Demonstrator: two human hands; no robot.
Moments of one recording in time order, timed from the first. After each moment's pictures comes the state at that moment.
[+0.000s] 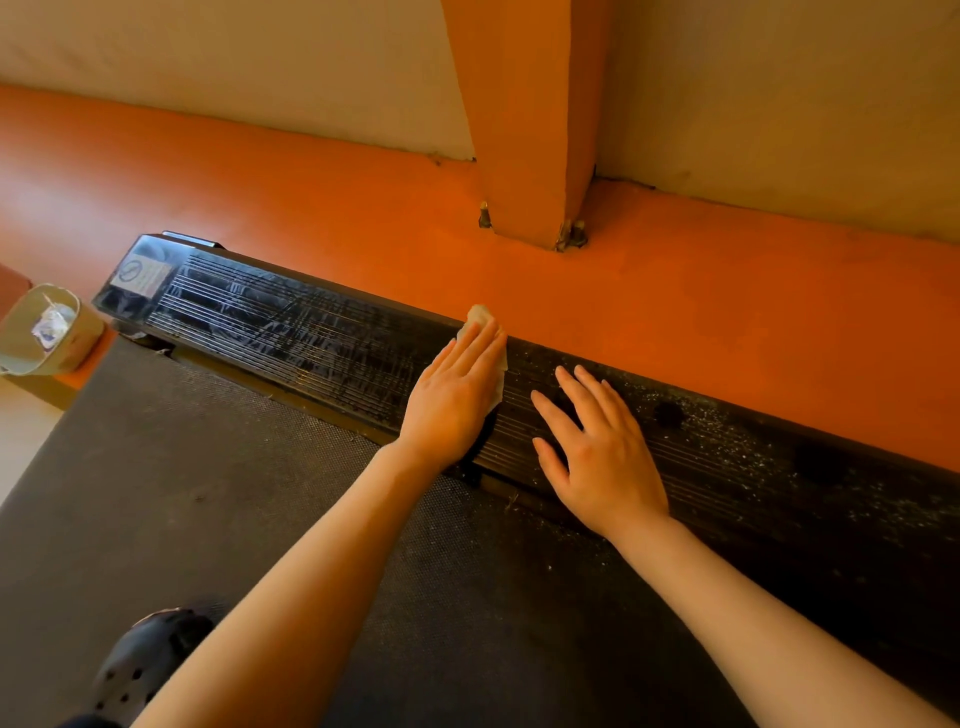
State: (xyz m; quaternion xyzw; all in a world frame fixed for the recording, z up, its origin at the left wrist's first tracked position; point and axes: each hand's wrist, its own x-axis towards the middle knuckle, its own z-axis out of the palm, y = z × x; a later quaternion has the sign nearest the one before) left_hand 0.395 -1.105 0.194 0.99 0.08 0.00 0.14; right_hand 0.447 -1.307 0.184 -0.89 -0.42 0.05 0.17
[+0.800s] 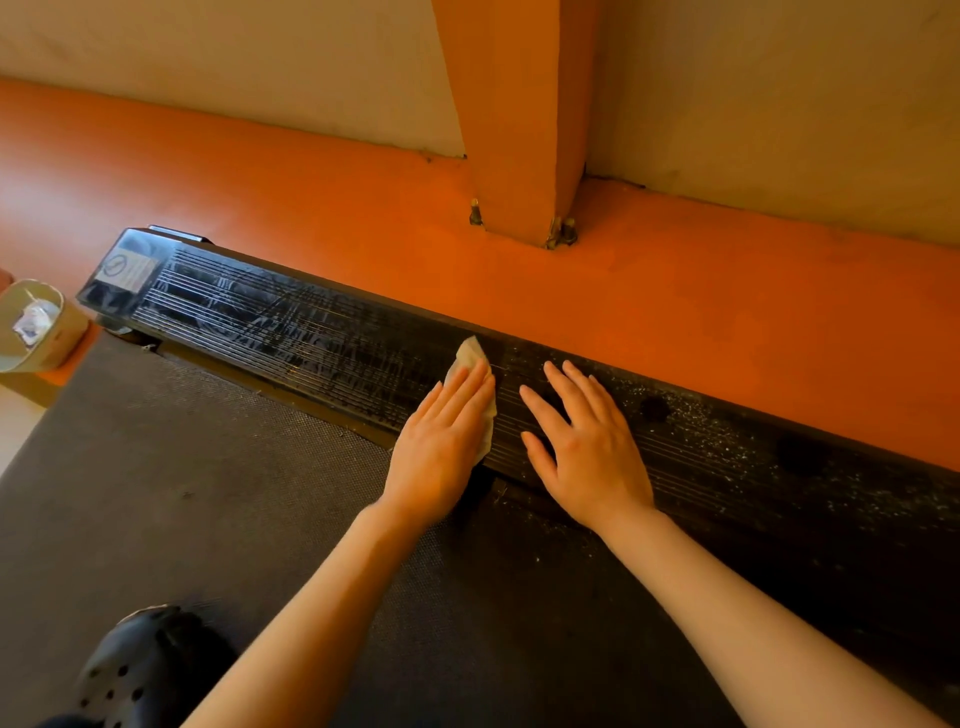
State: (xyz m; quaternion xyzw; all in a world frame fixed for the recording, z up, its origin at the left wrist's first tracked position) left_hand 0.345 -1.130 0.189 0.99 0.07 0.00 0.14; right_hand 0.447 -1.307 0.185 -0.89 -0.42 0.05 0.16
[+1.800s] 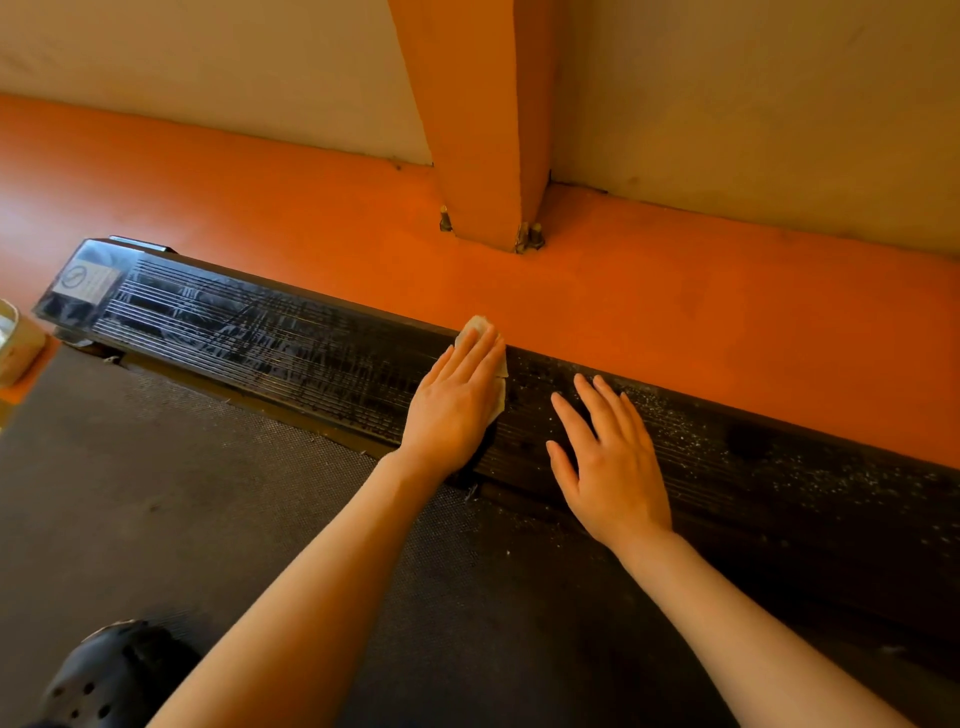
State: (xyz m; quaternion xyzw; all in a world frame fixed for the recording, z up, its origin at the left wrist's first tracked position) left_hand 0.406 -1.149 0.191 0.99 0.07 -0.01 0.13; right_hand 0.444 -1.356 0.183 -0.93 -0.35 0.02 0.15
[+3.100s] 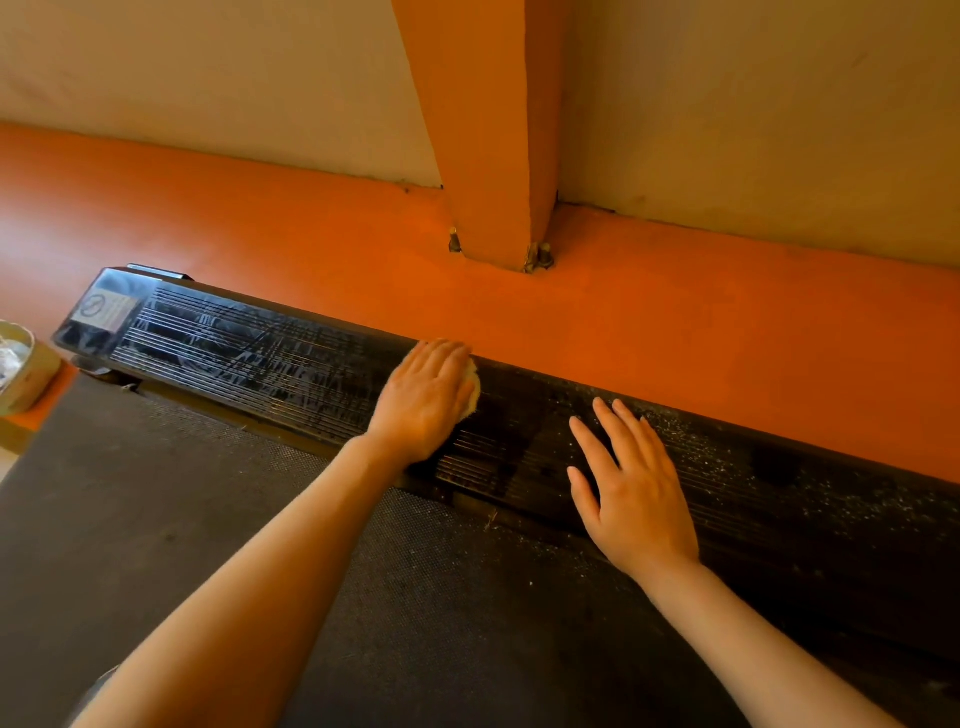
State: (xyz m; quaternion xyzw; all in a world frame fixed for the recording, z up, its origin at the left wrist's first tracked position) left_hand 0.416 -1.084 0.202 0.99 0.06 -0.05 0.09; right_hand 0.443 -1.355 0.183 -0.93 -0.34 0.02 0.14
